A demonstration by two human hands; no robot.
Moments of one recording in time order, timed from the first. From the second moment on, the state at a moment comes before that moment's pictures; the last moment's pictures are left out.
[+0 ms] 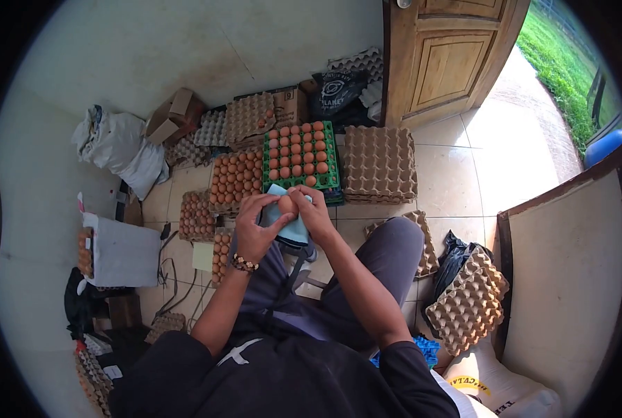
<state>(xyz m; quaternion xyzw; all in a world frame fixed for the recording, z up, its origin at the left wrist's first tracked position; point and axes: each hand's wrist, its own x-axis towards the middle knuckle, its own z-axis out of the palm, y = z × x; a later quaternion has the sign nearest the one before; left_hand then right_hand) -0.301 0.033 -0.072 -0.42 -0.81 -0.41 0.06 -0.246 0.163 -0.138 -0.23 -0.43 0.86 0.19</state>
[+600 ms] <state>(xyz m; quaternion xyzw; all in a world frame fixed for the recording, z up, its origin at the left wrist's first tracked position) -0.299 0.053 -0.086 -0.47 -0.82 -0.31 0.11 -0.249 0.163 -0.133 -0.21 -0.41 0.86 0.20</state>
